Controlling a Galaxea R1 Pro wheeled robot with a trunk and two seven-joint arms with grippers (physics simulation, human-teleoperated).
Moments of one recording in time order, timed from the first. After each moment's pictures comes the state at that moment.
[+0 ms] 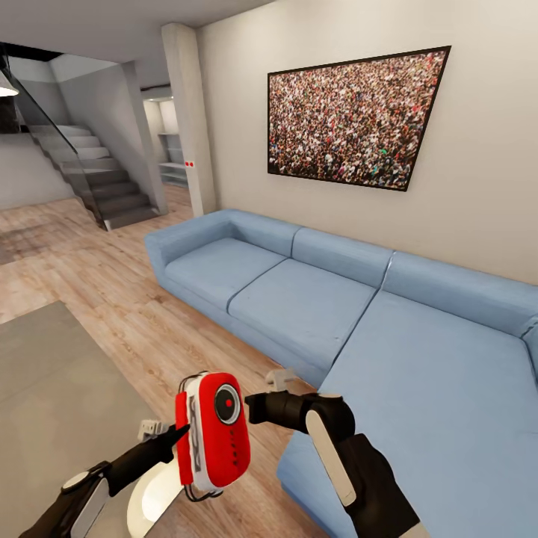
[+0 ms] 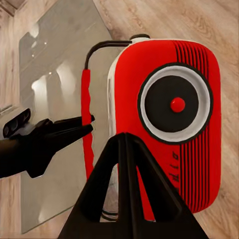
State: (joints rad) left arm -0.39 0.19 0.10 -0.67 0.33 0.04 -0.89; right arm -0.43 0.17 0.32 -1.34 -0.34 0.84 0.23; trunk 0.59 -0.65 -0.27
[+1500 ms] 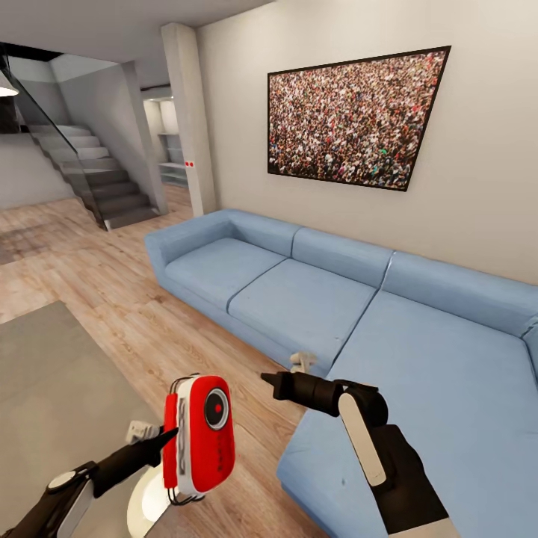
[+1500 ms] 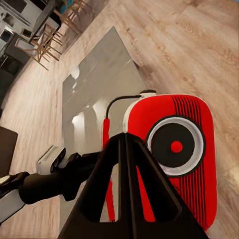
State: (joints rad) left arm -0.39 0.23 0.14 -0.67 0.22 0.01 -0.91; right arm -0.44 0.12 0.16 -1.40 -0.41 0.85 0.43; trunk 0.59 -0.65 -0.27
